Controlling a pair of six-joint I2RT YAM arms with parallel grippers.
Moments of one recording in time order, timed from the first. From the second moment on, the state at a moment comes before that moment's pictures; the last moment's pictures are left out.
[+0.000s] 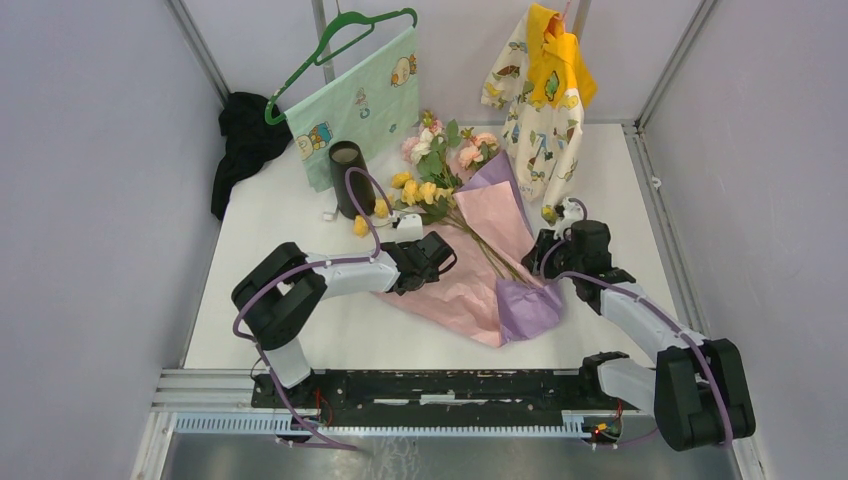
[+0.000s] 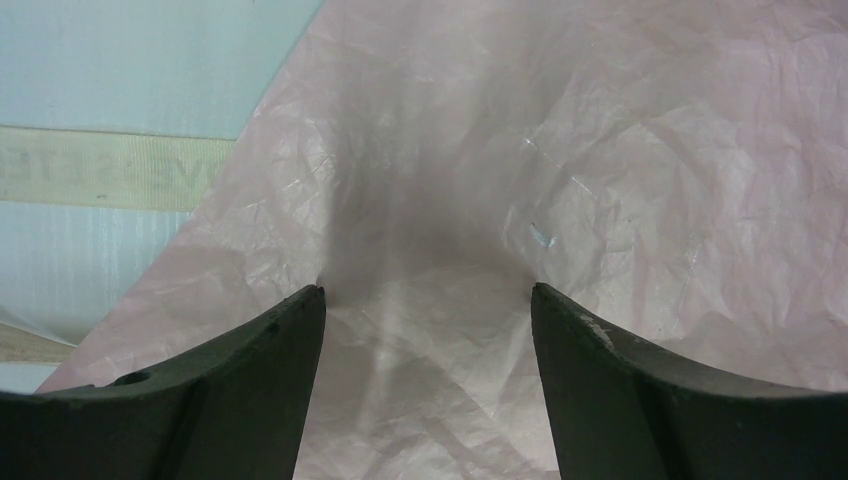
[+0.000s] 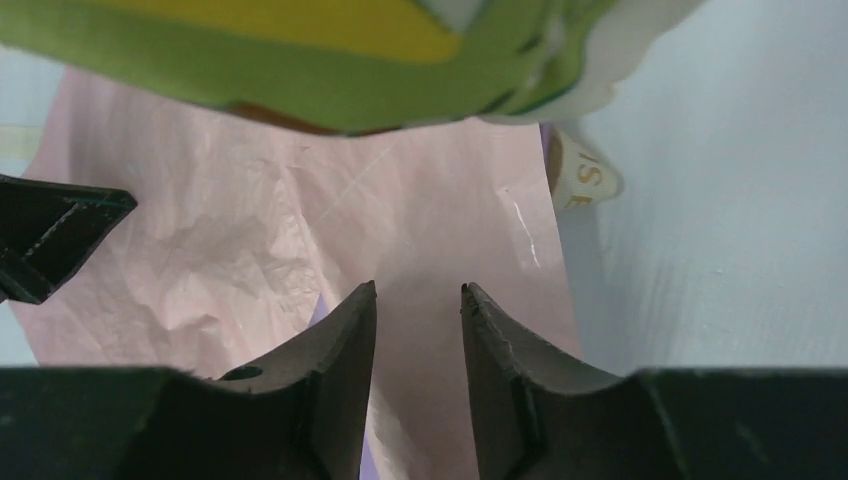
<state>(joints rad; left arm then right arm) -0.89 1.74 0.96 -0.37 -0.60 -0.90 0.18 1.11 0.45 -0.01 -0.22 0.30</state>
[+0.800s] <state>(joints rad) -0.89 1.74 0.96 -0.37 -0.60 -0.90 0.40 1.07 0.63 -0.18 -0.09 0.15</state>
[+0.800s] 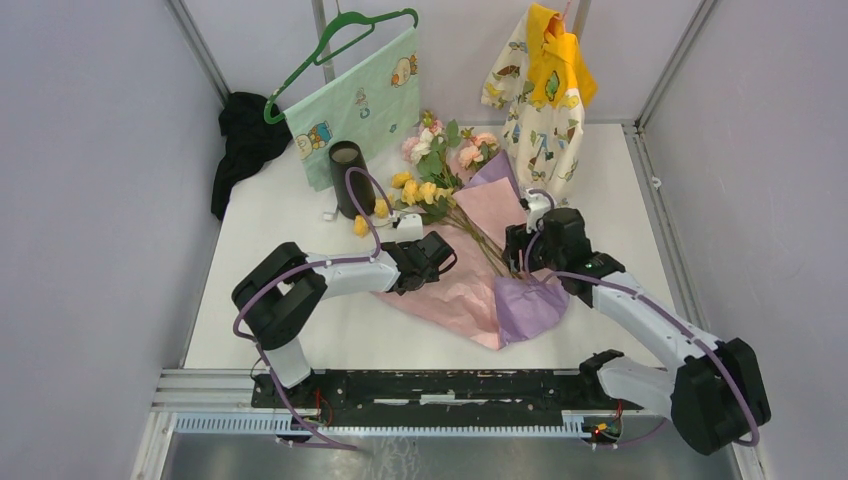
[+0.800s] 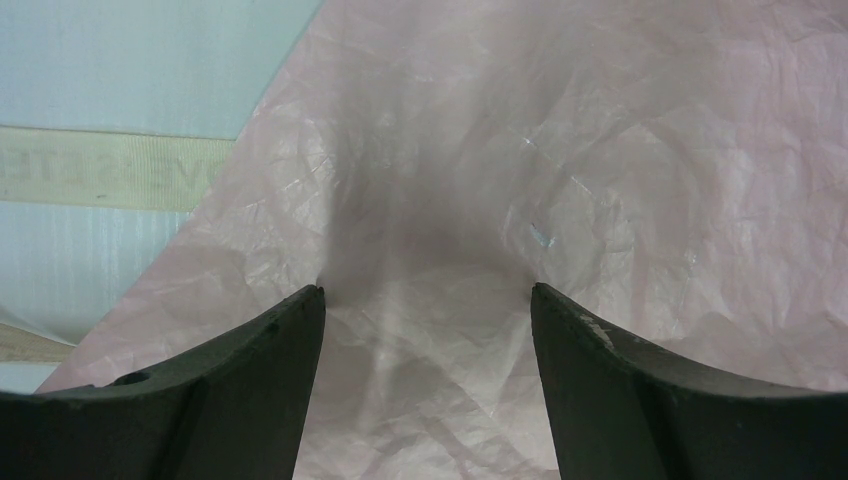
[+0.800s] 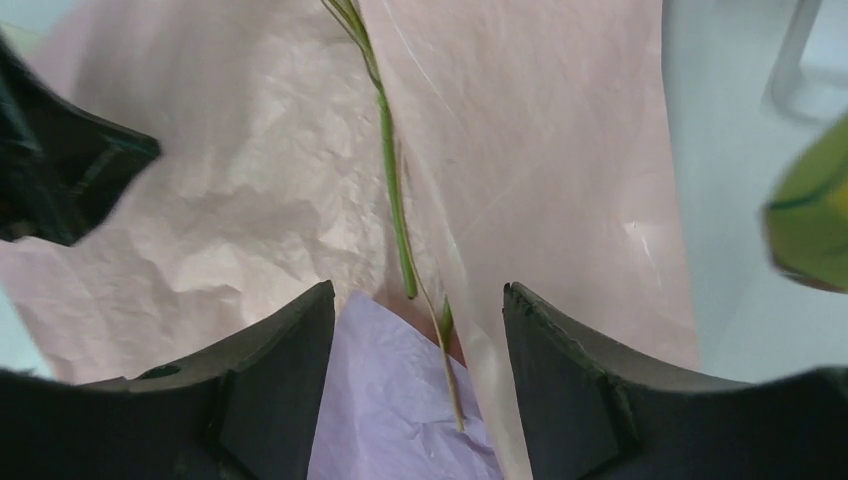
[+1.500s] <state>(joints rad) -0.89 1.74 0.96 -0.37 -0.60 -0.90 0.45 1.21 0.64 -0.29 0.46 0.15</state>
